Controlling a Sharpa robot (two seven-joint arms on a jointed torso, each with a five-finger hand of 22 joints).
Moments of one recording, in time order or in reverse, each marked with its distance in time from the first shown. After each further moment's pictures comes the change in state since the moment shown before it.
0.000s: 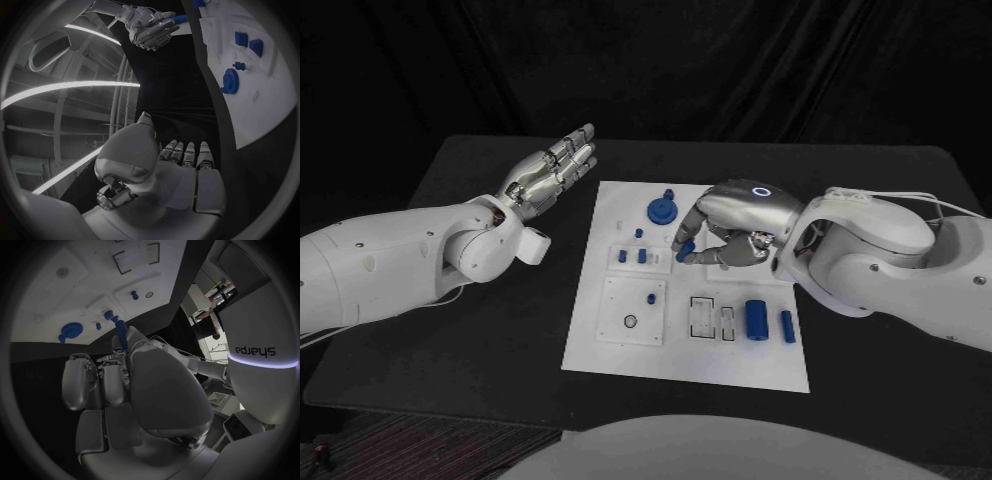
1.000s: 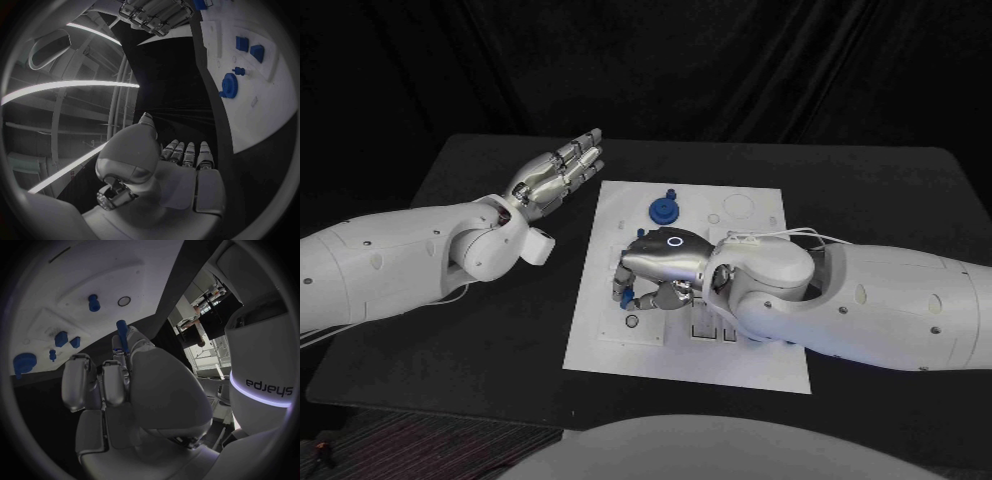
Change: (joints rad) left arm 0.000 0.012 0.000 -0.004 0.000 0.021 -0.021; left_hand 0.020 0.020 -0.008 0.003 0.027 0.029 0.029 0.000 0.005 0.000 0.027 0.000 0.000 0.000 0.007 0.000 0.000 0.000 0.000 0.000 0.000 -0.001; right arm -0.132 0.259 0.000 -0.145 -0.102 0.042 0.023; right_hand 0.000 0.000 0.001 -0.002 -0.004 0.000 0.000 -0.005 0.001 0.013 -0.006 -0.014 -0.002 0.000 0.000 0.000 -0.002 0.000 0.000 0.000 0.000 0.000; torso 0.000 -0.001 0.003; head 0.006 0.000
